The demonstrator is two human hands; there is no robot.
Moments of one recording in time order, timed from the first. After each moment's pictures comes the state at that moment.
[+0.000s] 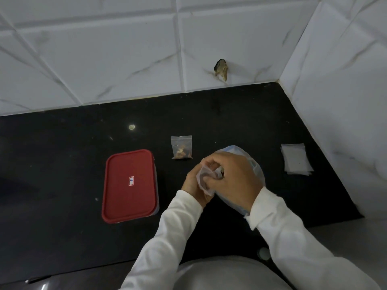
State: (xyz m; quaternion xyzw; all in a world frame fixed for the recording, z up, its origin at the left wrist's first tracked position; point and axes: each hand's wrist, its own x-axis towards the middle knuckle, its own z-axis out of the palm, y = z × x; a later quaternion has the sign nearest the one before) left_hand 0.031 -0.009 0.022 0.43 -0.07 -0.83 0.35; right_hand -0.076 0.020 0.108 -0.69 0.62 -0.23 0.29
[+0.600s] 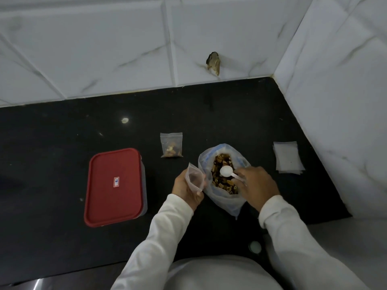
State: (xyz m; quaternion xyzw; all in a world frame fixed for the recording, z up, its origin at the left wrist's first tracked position) left_hand 0.019 -0.011 -0.008 0.51 0.02 -0.77 0.38; right_hand -0.172 0.027 0.013 -0.65 0.73 -0.05 0.20
